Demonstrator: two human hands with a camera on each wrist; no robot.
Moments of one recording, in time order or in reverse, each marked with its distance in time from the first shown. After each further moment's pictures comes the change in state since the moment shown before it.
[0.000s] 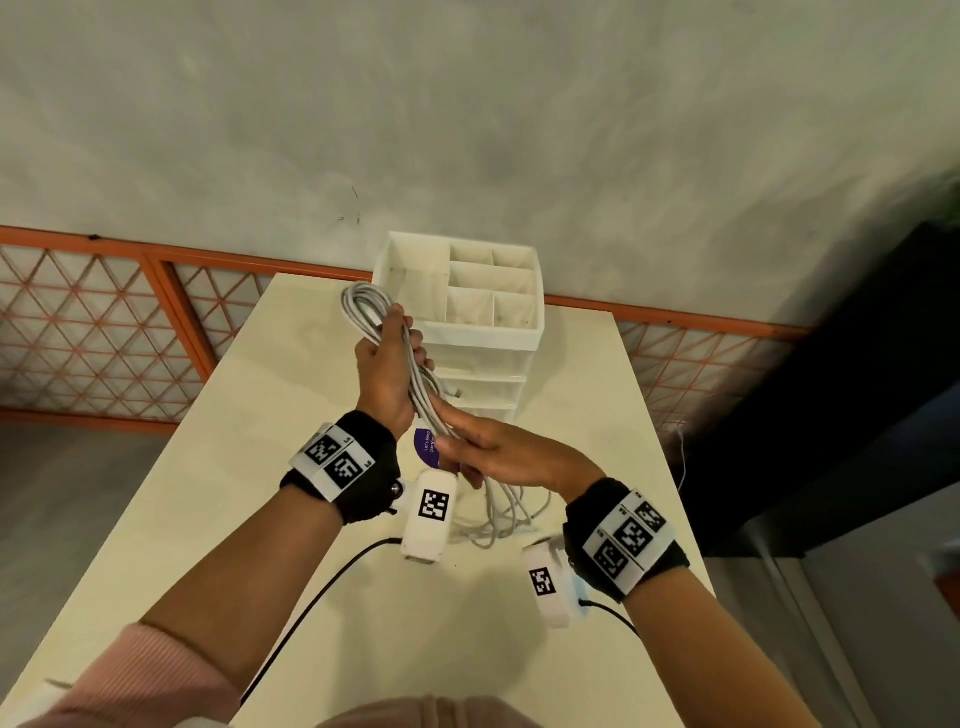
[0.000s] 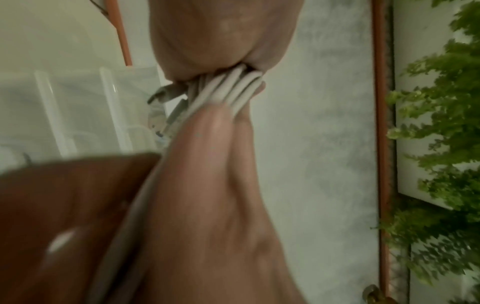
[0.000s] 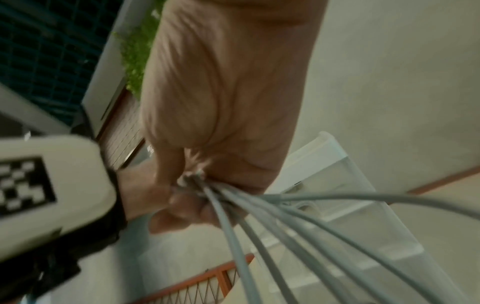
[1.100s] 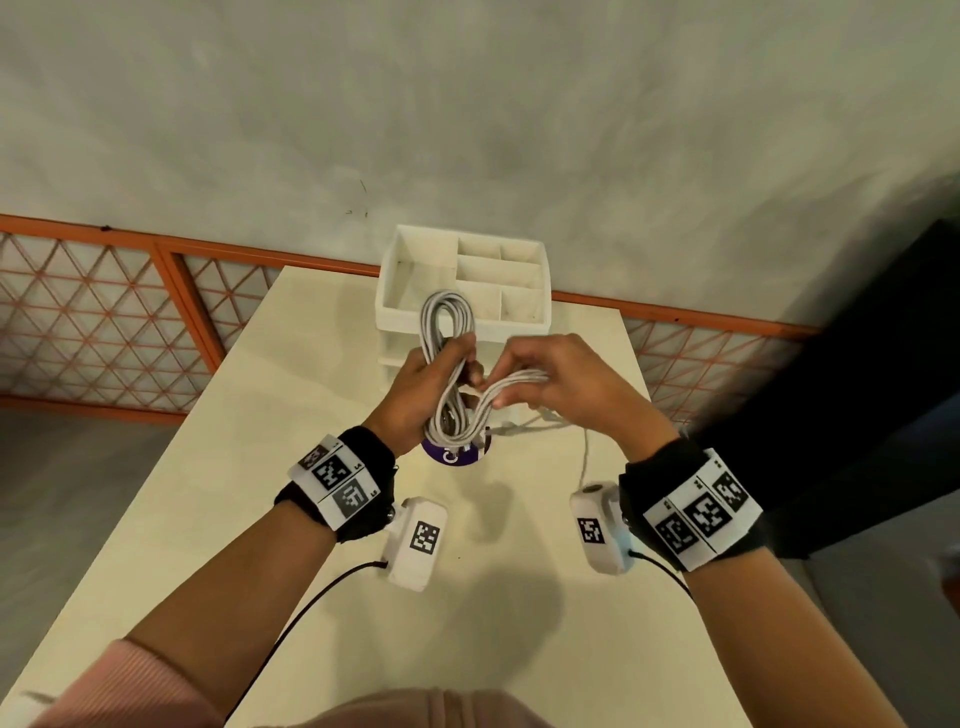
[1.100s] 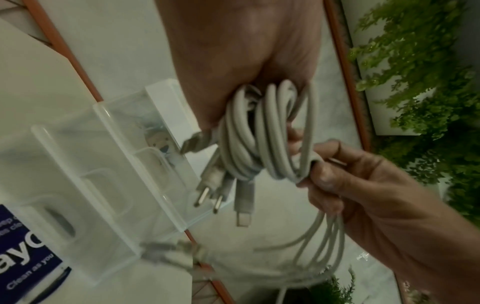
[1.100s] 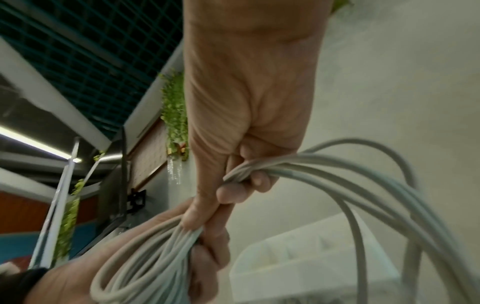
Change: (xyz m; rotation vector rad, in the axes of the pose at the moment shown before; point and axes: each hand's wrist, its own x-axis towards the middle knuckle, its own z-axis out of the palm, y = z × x) left_hand -0.033 -0.003 -0.005 0.393 -0.446 -0.105; right_hand -0.024 -0.031 -0.054 -0.114 0.388 -0.042
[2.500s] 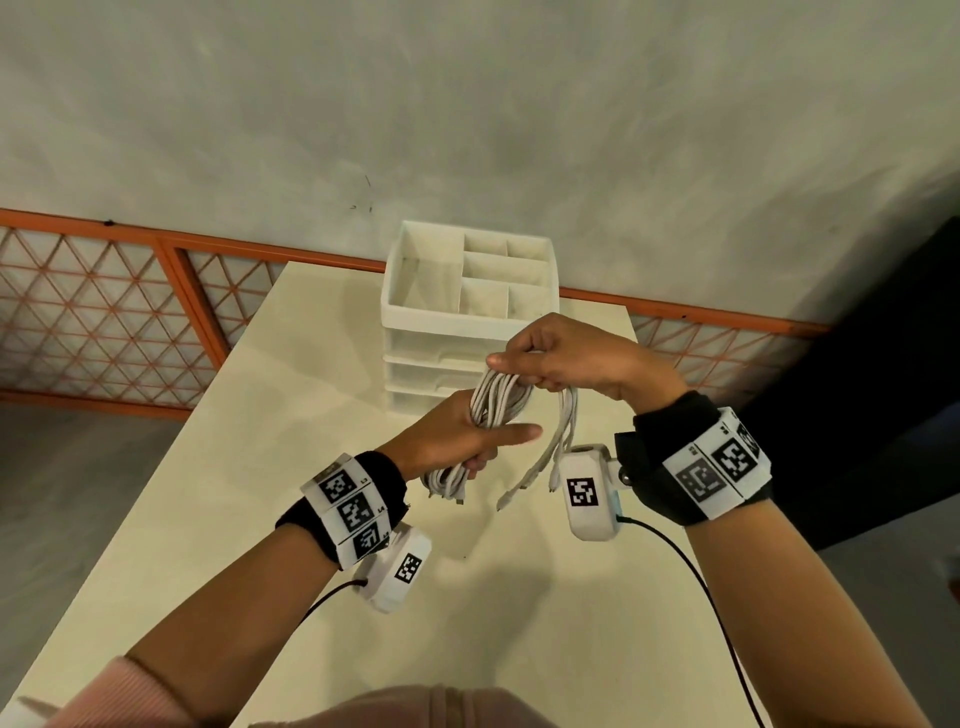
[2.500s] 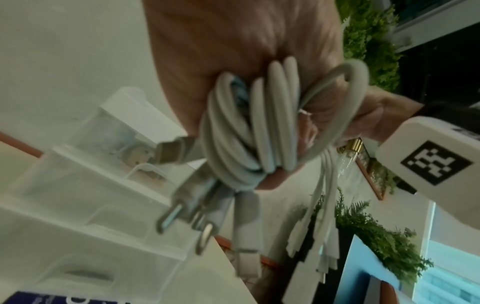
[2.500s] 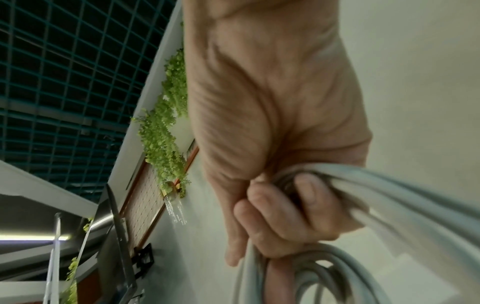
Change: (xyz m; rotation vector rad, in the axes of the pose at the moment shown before) left_hand -0.020 -0.016 0.000 0.509 -0.371 -0.055; right_hand 0.024 -0.015 -0.013 -0.018 -0.215 0.217
